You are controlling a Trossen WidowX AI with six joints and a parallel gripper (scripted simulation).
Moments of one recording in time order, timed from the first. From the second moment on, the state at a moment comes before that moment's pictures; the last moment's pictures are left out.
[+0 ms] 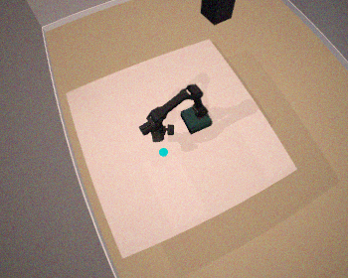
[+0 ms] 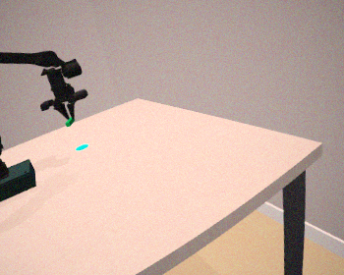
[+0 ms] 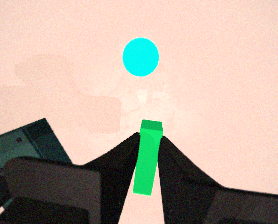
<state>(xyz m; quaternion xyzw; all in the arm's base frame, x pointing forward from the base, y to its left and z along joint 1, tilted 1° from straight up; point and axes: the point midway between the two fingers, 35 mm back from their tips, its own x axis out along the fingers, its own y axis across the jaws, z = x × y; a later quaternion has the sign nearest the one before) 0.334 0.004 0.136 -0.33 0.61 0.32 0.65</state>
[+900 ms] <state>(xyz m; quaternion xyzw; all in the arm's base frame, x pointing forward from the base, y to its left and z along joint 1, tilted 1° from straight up) 0.350 0.069 0.138 -0.35 0.60 0.35 0.64</state>
